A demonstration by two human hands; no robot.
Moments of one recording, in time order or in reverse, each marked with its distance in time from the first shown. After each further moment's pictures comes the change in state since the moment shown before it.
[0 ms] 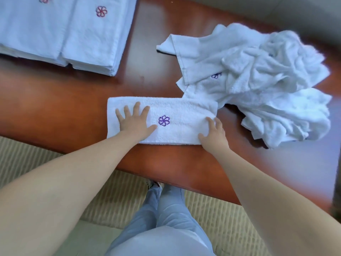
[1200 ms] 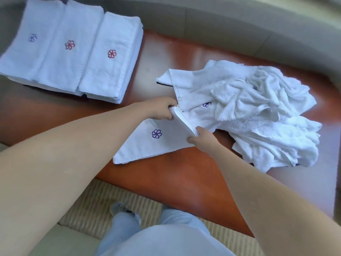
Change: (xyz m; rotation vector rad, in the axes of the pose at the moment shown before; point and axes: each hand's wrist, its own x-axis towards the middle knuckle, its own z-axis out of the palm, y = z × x) left_hand 0.021 0.086 -0.196 -0.385 -0.111 0.395; right_hand 0.030 -0.051 -0.092 0.267 -0.223 -0.085
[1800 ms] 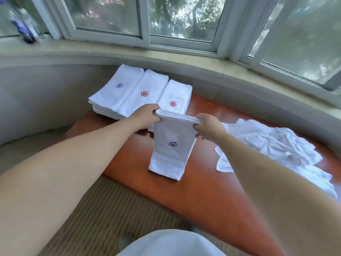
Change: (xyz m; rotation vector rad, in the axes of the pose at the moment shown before) left_hand -0.258 -0.202 -0.133 -0.322 0.575 -0.021; right_hand -0.118 -0.303 0.082 -0.244 0.294 -0.431
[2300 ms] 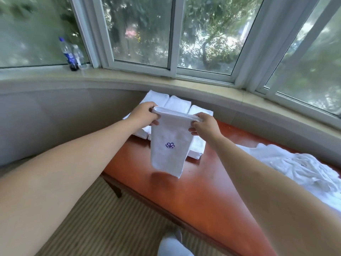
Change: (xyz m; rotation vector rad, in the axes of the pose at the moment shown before) left_hand -0.055 -0.060 -0.163 -0.261 0.220 0.012; right_hand 0.002 -0.179 0.062 0.537 0.167 -0.041
